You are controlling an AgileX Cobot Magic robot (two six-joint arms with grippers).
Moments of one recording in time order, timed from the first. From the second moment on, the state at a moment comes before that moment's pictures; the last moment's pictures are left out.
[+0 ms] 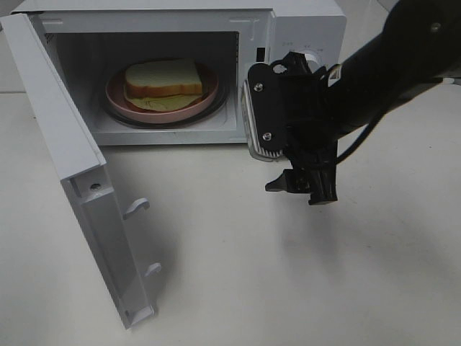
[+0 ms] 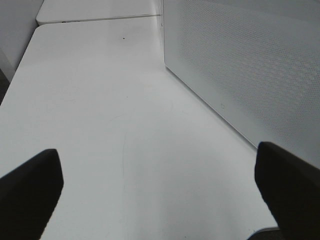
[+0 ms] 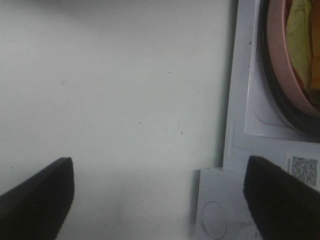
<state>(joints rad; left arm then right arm) 0.03 0.00 -0.50 -0.09 1.04 0.12 0.56 1.60 -0.96 0.24 0.34 -1.43</state>
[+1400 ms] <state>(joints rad) 0.03 0.00 -0.50 -0.09 1.04 0.12 0.67 2.19 -1.72 -0.10 0.55 -1.19</state>
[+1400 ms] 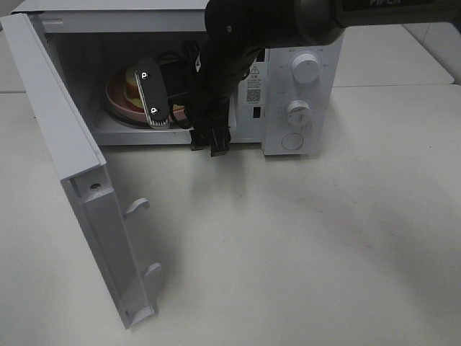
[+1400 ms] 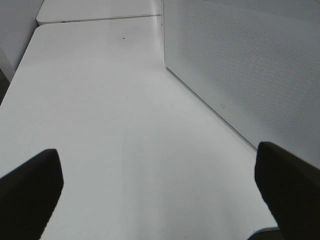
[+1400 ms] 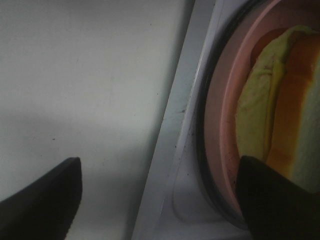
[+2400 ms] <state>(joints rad) 0.03 0.00 -0.50 -0.09 1.04 0.12 0.69 2.49 -2.15 -0.10 0.64 -1.05</state>
